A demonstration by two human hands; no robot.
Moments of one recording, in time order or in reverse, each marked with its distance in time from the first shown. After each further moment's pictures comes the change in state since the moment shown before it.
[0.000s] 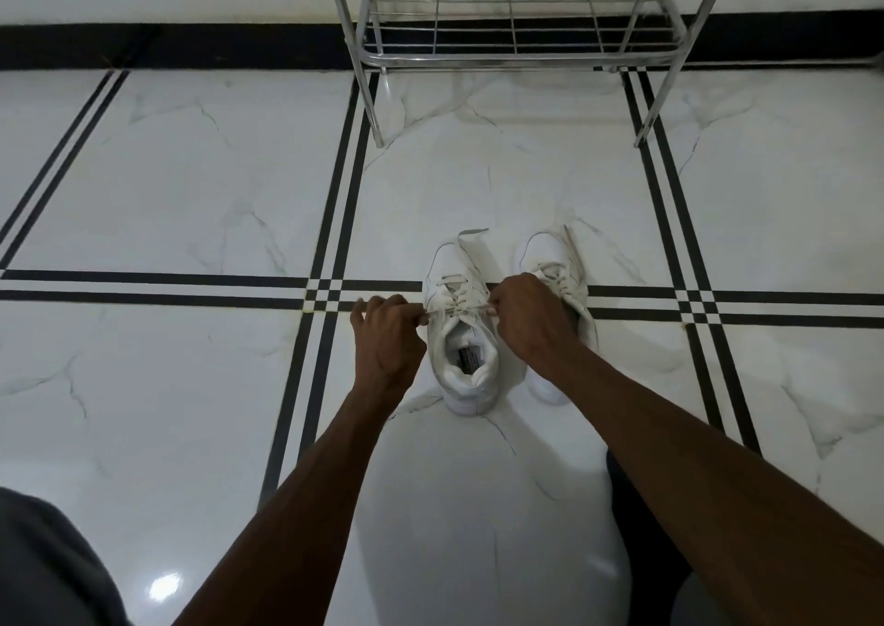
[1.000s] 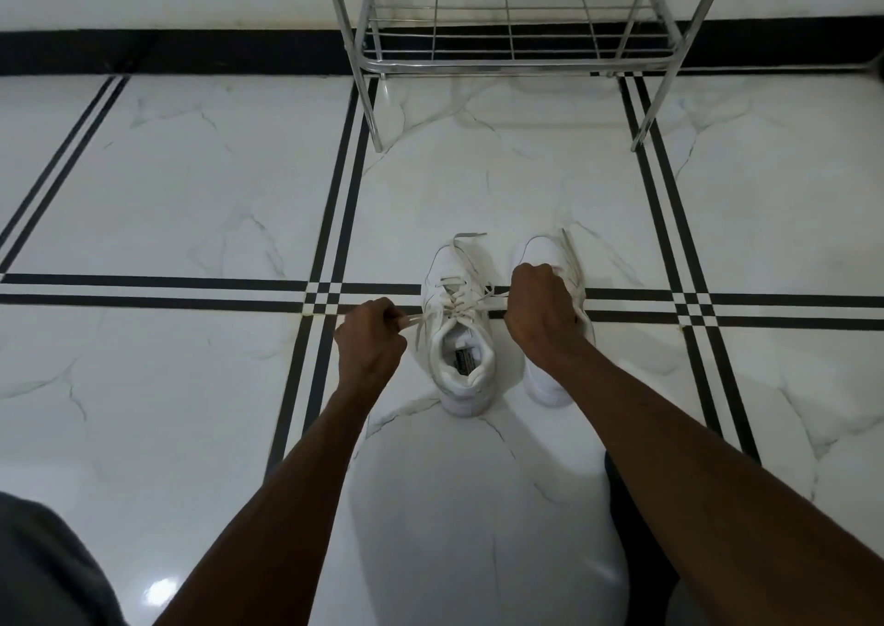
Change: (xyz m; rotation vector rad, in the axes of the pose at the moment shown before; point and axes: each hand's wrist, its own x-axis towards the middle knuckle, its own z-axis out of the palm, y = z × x) left_hand 0.008 -0.018 -0.007 -0.251 -0.031 -0.224; right_hand -0.014 -0.010 -0.028 -0.123 0.310 0.074
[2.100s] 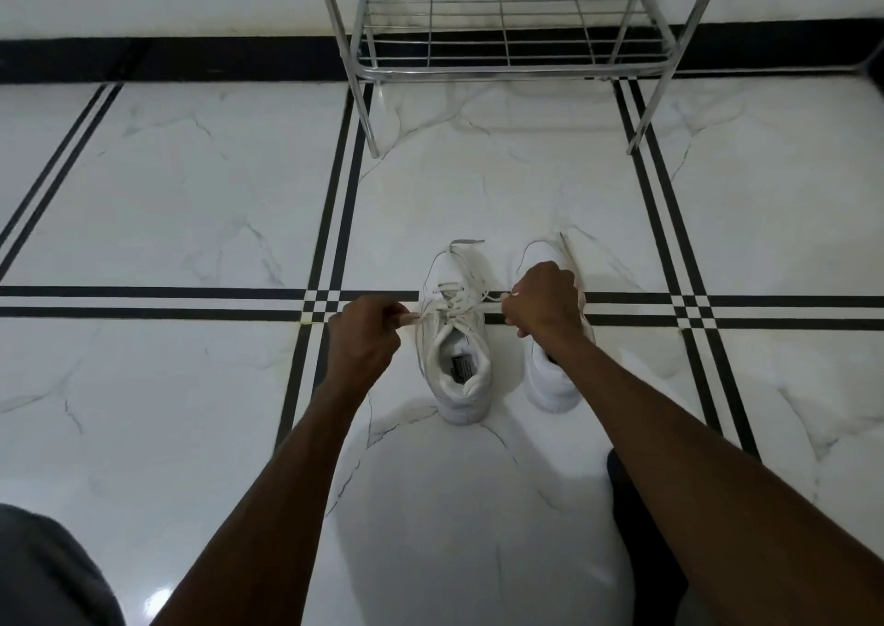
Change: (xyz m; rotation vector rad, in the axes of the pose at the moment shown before) left_hand 0.019 -0.004 -0.014 0.010 -0.065 0.153; right_hand 0.027 0.007 0.019 0.420 -0.230 0.567
